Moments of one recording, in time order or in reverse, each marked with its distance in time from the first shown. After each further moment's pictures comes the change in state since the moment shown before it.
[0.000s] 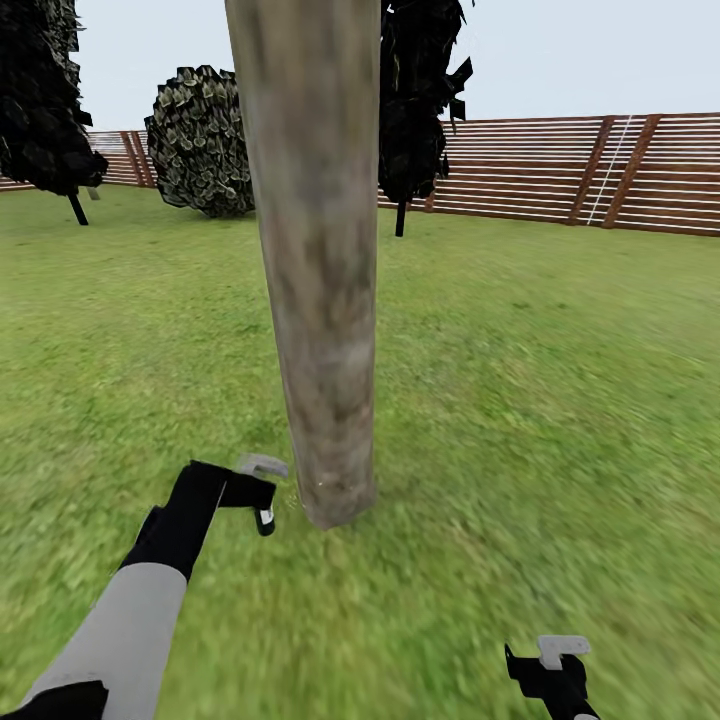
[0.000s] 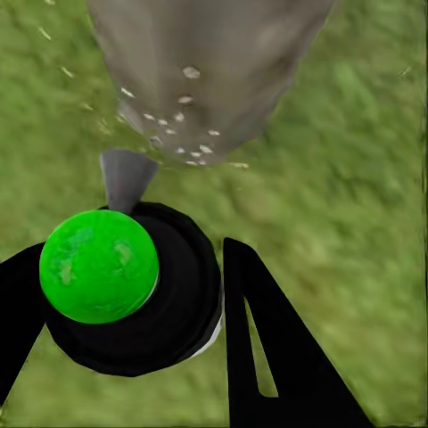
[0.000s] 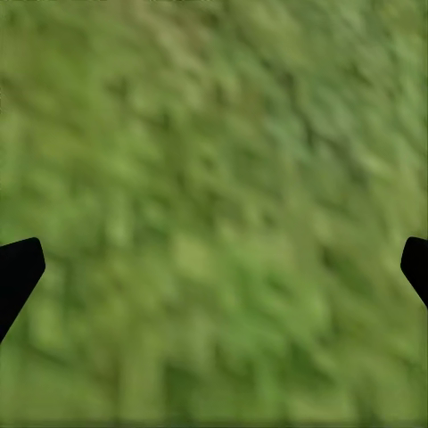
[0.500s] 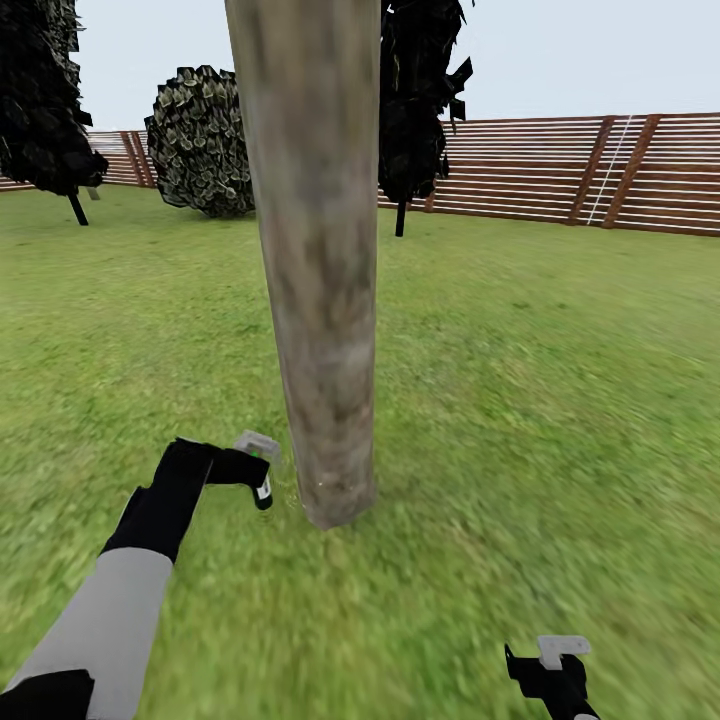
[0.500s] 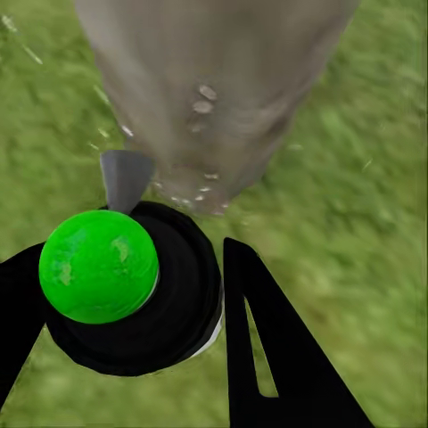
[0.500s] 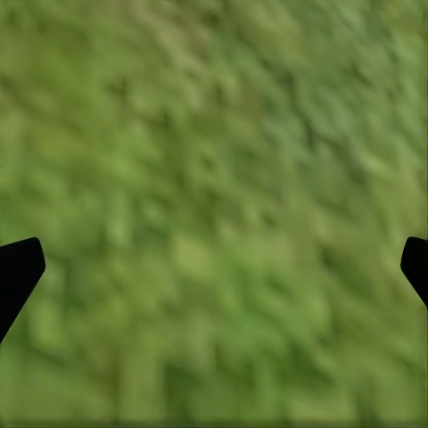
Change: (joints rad) left arm -0.039 0.052 -0.043 -0.087 0.002 0.005 -0.114; right arm 0.000 0.000 0.000 0.000 0.001 0.000 0.000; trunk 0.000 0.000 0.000
